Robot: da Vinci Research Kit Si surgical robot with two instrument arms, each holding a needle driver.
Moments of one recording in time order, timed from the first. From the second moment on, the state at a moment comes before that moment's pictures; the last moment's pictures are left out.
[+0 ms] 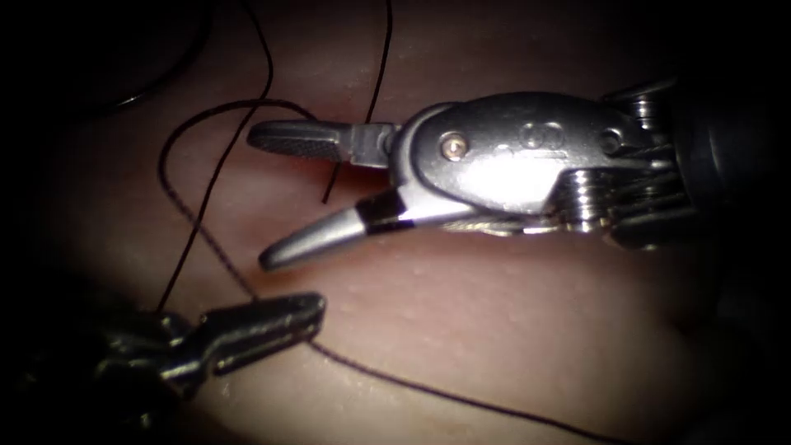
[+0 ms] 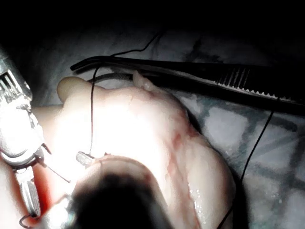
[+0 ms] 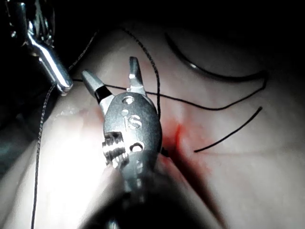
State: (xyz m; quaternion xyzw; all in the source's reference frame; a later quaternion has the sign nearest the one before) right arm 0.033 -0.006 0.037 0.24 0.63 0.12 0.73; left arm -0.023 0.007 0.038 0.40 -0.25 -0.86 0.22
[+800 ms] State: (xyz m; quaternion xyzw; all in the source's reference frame) right arm 0.033 -0.006 0.038 0.42 0.51 0.33 0.67; left arm -0.023 0.007 0.039 0.38 -0.25 -0.86 0.24
